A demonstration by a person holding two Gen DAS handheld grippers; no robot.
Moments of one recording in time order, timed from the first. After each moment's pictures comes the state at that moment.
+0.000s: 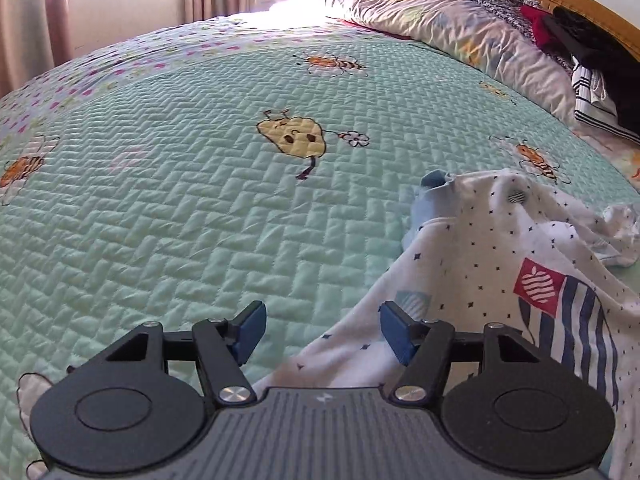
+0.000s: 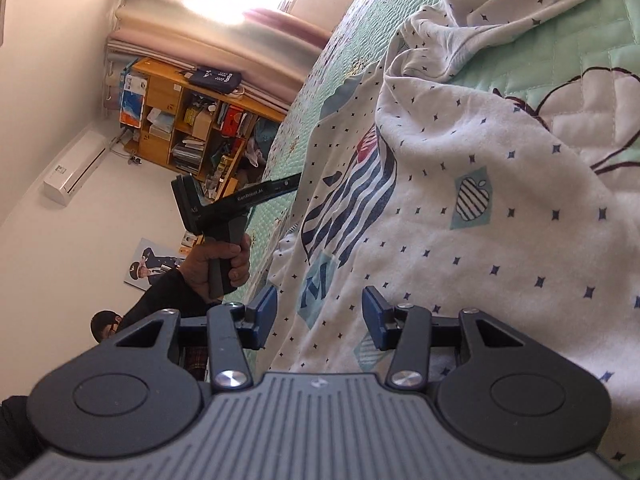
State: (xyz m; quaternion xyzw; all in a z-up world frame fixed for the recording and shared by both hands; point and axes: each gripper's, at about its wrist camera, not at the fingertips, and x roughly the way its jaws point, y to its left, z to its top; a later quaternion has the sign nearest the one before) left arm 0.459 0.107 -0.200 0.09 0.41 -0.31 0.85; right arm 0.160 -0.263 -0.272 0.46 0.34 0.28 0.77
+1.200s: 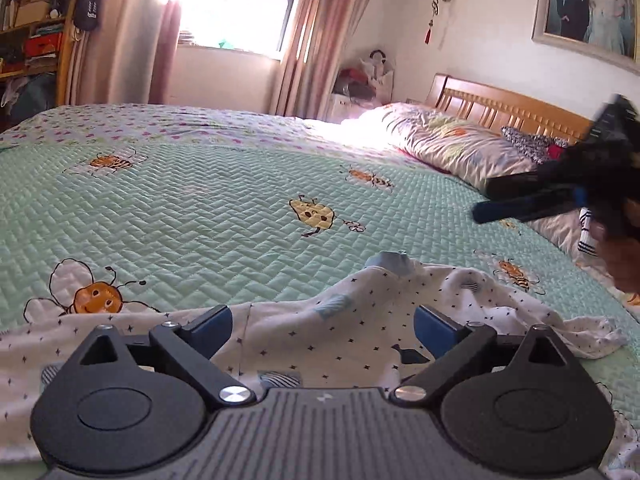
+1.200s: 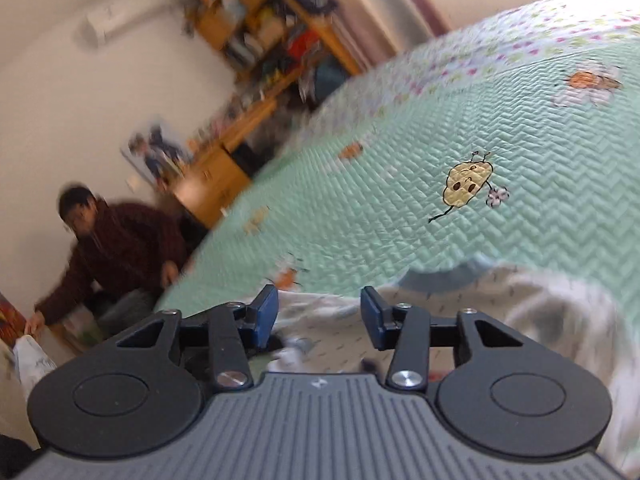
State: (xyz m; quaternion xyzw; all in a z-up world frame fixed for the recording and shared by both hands) left arm 0.305 0.129 -0.183 -0.06 0.25 -0.21 0.94; right arm 0.415 -0.218 -0.132 0.18 0.39 0.39 0.81
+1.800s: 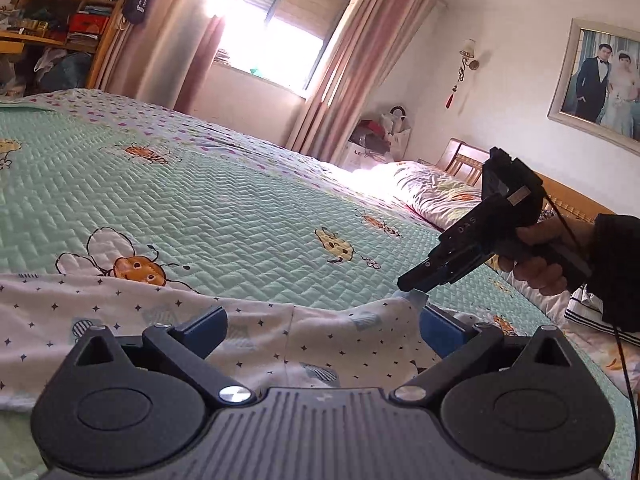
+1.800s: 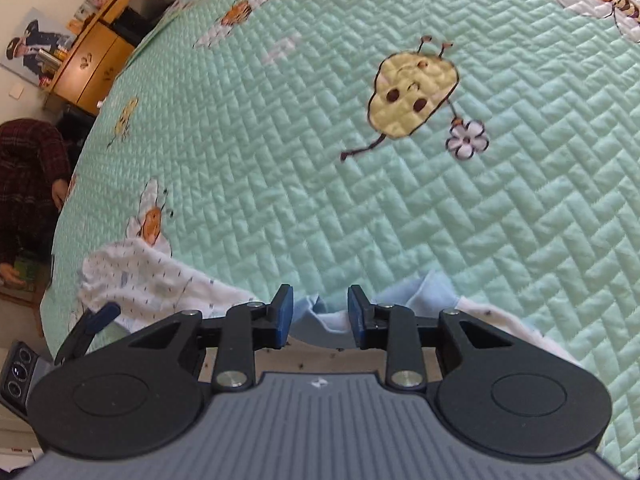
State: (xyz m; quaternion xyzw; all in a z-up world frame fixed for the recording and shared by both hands) left arm 0.294 0.181 -0.205 -0.16 0.20 -0.19 0.95; right arm 0.520 -0.146 -0.190 0.08 0.60 0.31 0.73
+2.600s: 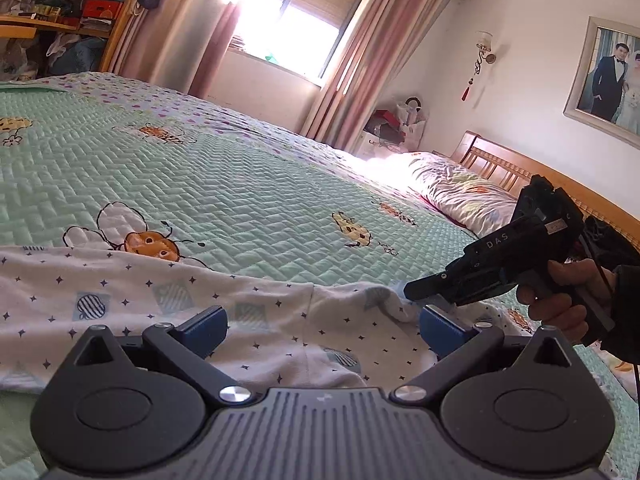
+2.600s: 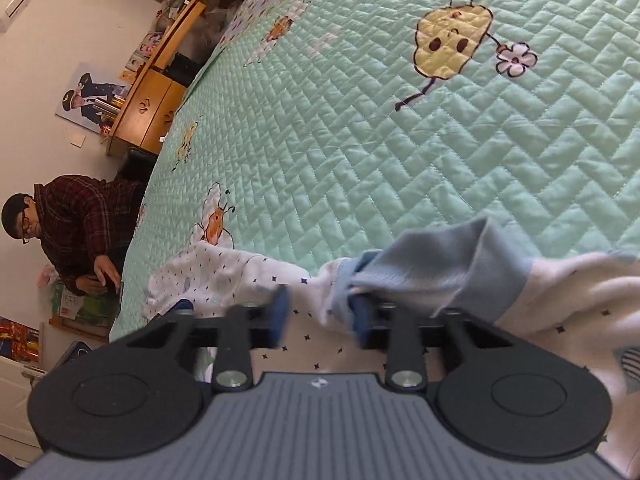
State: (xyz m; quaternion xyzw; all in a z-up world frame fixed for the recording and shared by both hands) left arm 0.301 0.186 -0.222 -0.17 0.23 -0.17 0.94; right arm 0.481 -0.147 -0.225 0.21 0.54 0.36 0.73
